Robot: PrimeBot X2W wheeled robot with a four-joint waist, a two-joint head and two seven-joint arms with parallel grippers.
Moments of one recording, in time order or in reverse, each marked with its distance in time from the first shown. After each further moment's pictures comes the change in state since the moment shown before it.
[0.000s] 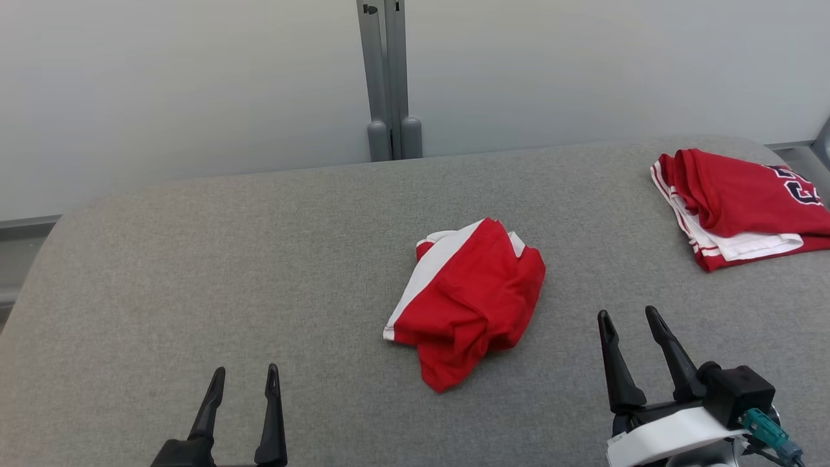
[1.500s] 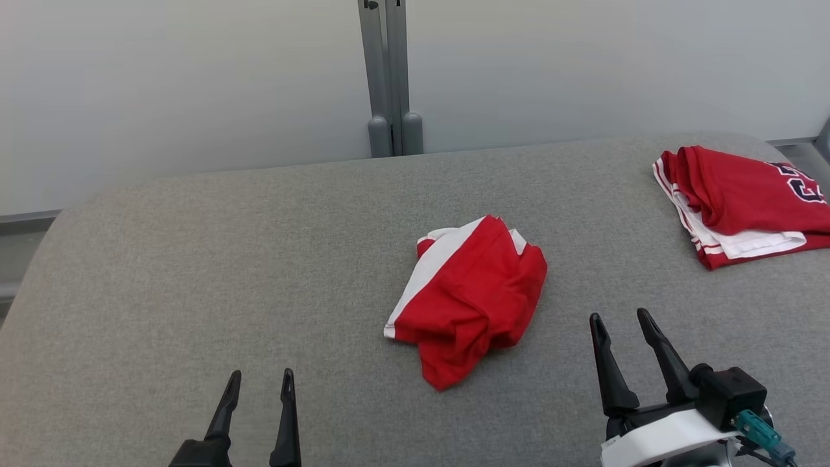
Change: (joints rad) left arm -0.003 -0.001 -0.038 0.019 0.001 0.012 0.000; right arm 0.002 0.000 0.021 0.001 -0.001 0.000 0.000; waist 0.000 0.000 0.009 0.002
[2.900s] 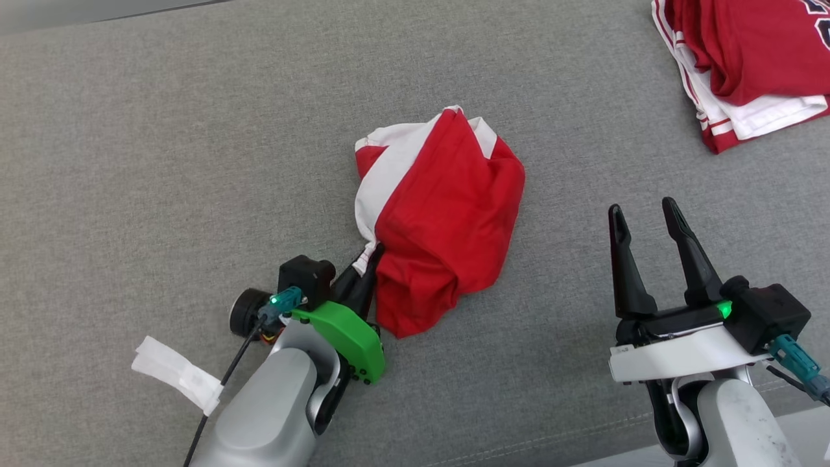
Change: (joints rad) left arm -0.688 -0.002 -0.424 0.629 -0.276 -0.140 0.005; right arm -0.191 -0.003 -0.033 -0.103 -0.020 0.000 0.000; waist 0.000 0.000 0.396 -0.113
